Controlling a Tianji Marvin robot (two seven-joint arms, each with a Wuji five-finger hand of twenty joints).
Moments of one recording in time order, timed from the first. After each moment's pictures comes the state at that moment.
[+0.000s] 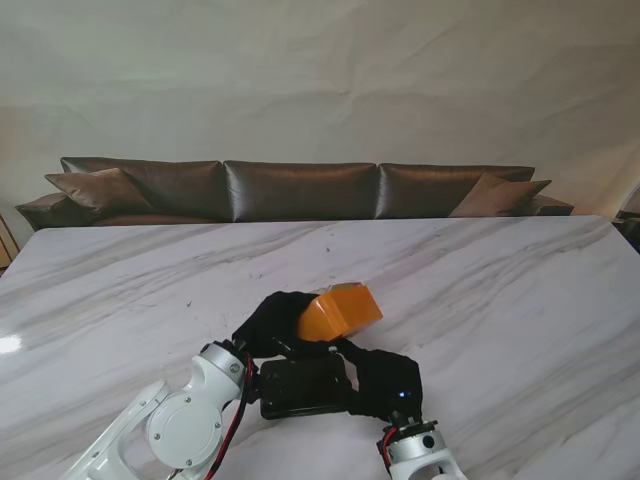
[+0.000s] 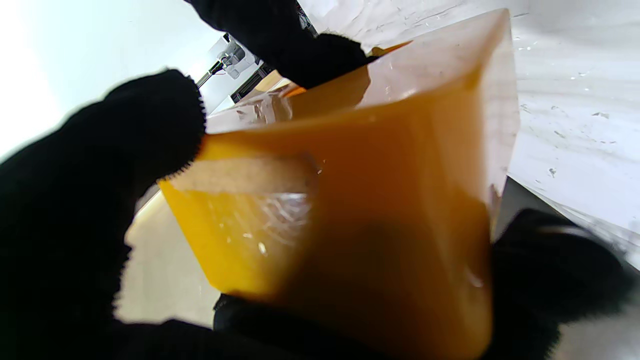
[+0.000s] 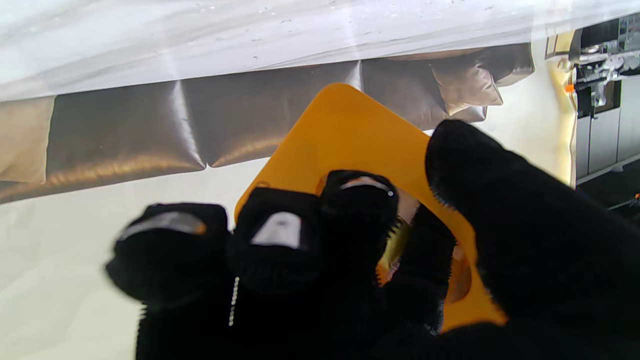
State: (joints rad) left arm 1.61 -1.13 -1.03 -1.88 0.38 -0.03 0.05; right arm -1.83 -1.13 0.97 -1.77 -1.10 0.28 -0.59; left_hand 0.43 -0.96 0.98 0.12 0.88 -0.26 1.42 1.30 1.20 -0.14 1.22 0.90 1.18 0.01 1.43 0.83 1.04 0.58 1.72 0.45; right_hand 0.42 -0.69 1.10 -0.04 0.47 -0.46 0.31 0.11 1.31 -0.16 1.16 0.85 1.29 -0.08 1.45 0.73 1.11 0.13 1.65 0.41
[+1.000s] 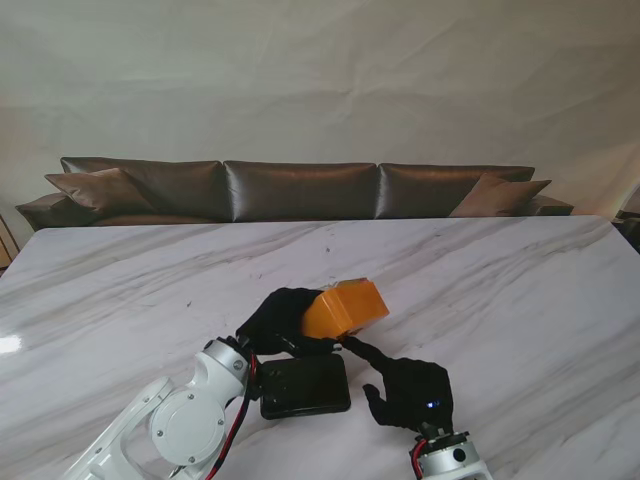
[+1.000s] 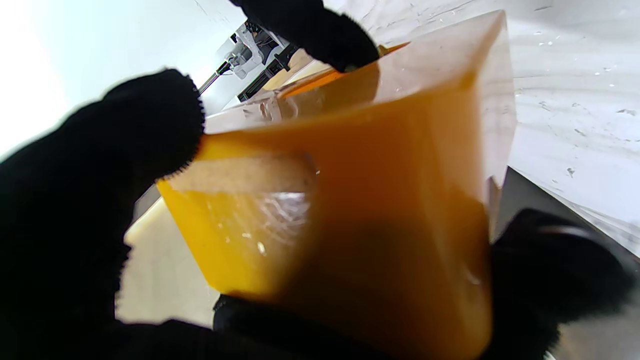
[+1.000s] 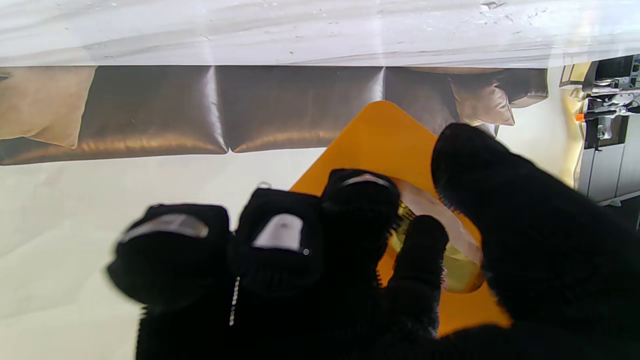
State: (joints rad) left arm 1.59 -1.13 -1.02 -1.88 0.38 -0.03 0.05; right arm -1.95 -1.09 1.10 -1.84 -1.22 0.24 -0.57; left_hand 0.43 -0.96 0.97 0.12 0.88 -0.26 1.42 1.30 1.20 -0.14 1.23 0.91 1.18 0.01 1.43 0.83 1.04 0.58 1.72 0.45; right_hand 0.39 -0.67 1.10 -0.03 0.38 -0.38 0.18 0.03 1.31 -0.17 1.15 0.85 1.29 -0.09 1.45 0.73 1.11 0.12 1.66 0.41
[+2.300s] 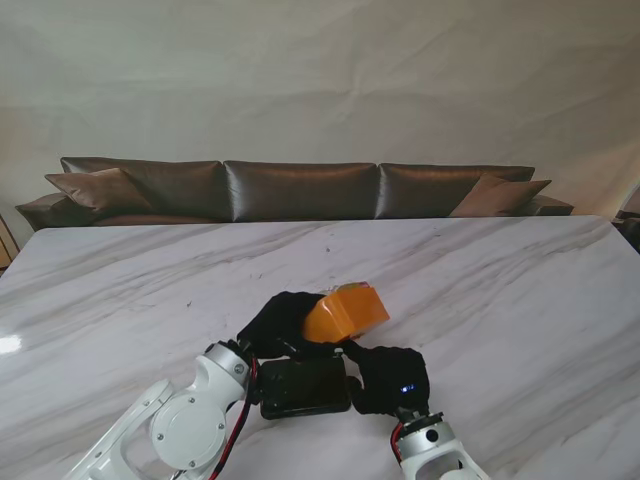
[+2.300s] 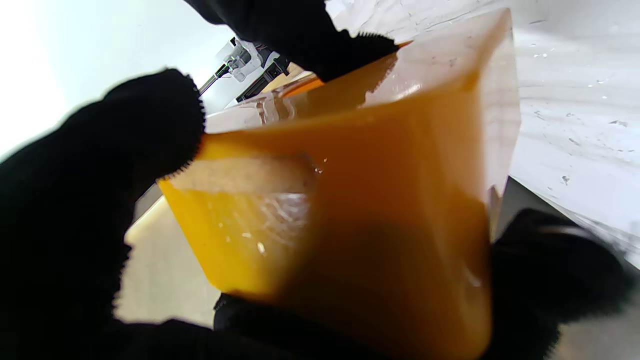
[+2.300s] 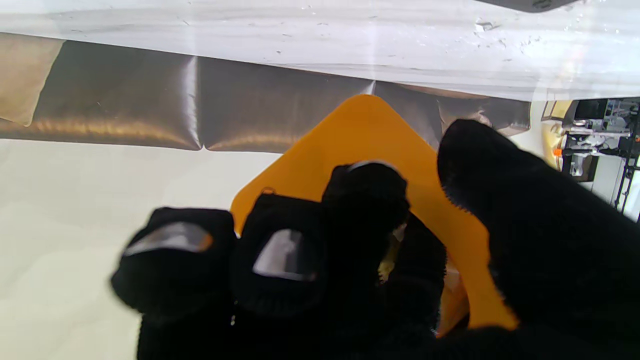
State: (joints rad) left arm 1.60 -1.13 -1.01 -1.89 0.38 -0.02 0.05; right arm -1.83 -1.08 1.00 -1.81 -1.30 0.31 -0.46; left_hand 0.43 -0.96 0.97 0.12 0.88 -0.26 1.42 1.30 1.20 -0.14 1.23 0.91 1.19 0.01 1.43 0.83 1.04 0.58 1.72 0.45; right_hand 0.37 -0.70 1.10 0.00 0.47 -0.41 0.32 0.13 1.35 -0.18 1.10 0.75 1.30 -0.12 1.50 0.78 1.12 0.08 1.69 0.43
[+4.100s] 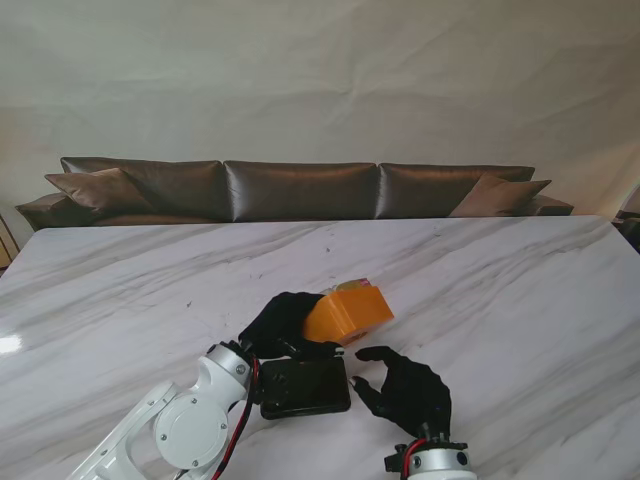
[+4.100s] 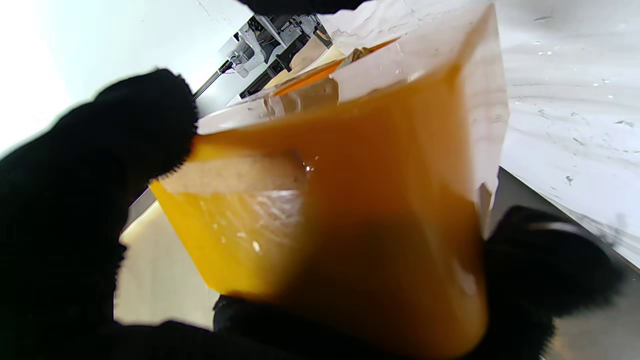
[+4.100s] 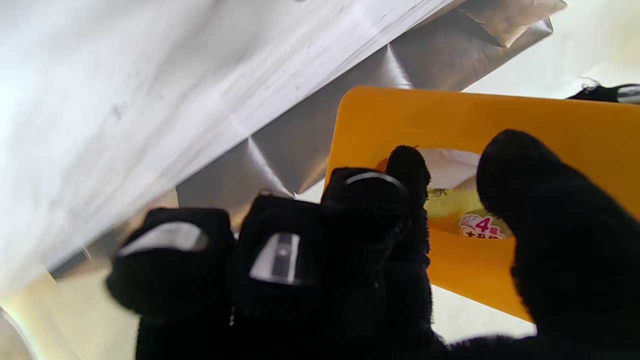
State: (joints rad) left arm 1.59 -1.14 -1.01 -1.86 0.37 -0.06 0.07; right arm -2.00 -1.19 1.09 -1.91 -0.75 0.28 -0.59; left_hand 0.42 -0.95 0.95 0.12 0.88 -0.26 1.44 1.31 1.20 -0.14 1.24 0.91 1.18 0.01 1.41 0.83 1.04 0.52 1.72 0.45; right_hand 0.28 -0.60 0.93 0.01 0.70 -0.24 0.58 0.20 1.37 -0.18 1.12 0.79 1.31 -0.11 1.51 0.78 1.12 0.10 1.69 0.43
